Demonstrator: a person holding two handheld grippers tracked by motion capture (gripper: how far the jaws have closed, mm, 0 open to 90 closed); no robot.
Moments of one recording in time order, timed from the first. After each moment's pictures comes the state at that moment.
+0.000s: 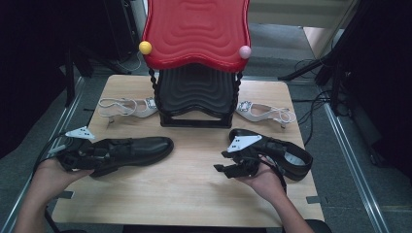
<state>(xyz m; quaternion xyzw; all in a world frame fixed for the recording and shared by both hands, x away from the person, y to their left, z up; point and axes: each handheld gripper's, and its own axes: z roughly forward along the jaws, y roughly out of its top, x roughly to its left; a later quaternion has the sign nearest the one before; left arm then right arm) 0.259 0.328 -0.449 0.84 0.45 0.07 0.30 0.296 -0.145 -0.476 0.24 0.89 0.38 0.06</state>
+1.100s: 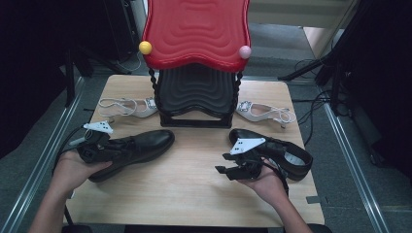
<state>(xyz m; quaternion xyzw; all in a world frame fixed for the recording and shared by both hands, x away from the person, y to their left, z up) 0.279 0.287 -0.441 0.85 0.41 0.02 0.34 0.288 -0.151 -0.475 0.24 0.89 0.39 0.06</state>
